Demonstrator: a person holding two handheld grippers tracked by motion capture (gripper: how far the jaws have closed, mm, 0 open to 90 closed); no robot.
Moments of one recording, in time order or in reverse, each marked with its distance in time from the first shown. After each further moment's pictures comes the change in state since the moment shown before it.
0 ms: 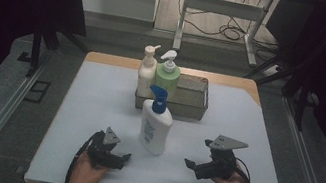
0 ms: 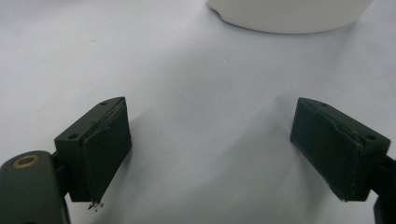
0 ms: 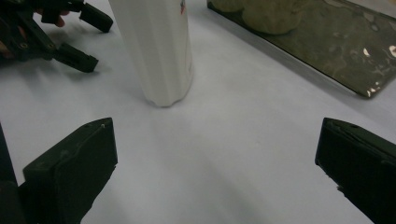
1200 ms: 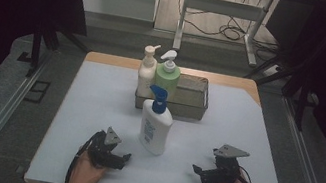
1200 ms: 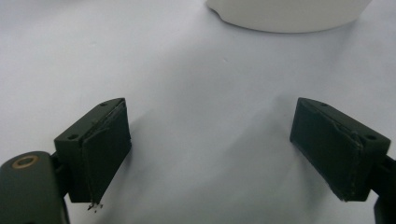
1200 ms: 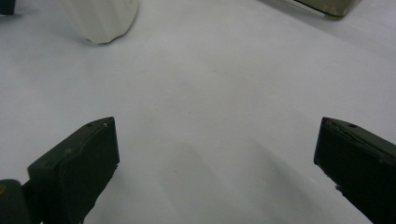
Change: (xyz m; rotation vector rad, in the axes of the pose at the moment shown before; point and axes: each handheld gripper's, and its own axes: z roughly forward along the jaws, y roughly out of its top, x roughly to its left) left arm 0.001 0.002 0.000 0.008 -0.003 0.001; right arm -0.021 -0.051 0.010 0.075 -0.105 0.055
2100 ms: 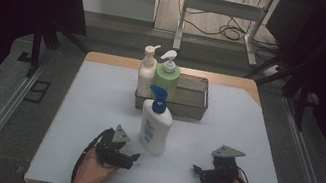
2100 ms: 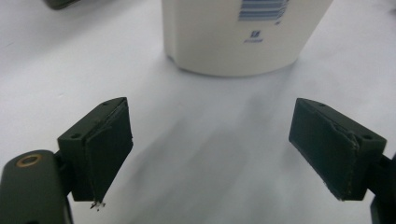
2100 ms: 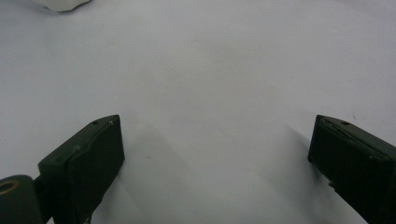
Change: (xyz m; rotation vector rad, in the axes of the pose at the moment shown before) left arm -0.018 0.025 -0.007 -0.010 -0.040 0.059; right arm -0.006 -0.011 0.014 0.060 -0.049 0.015
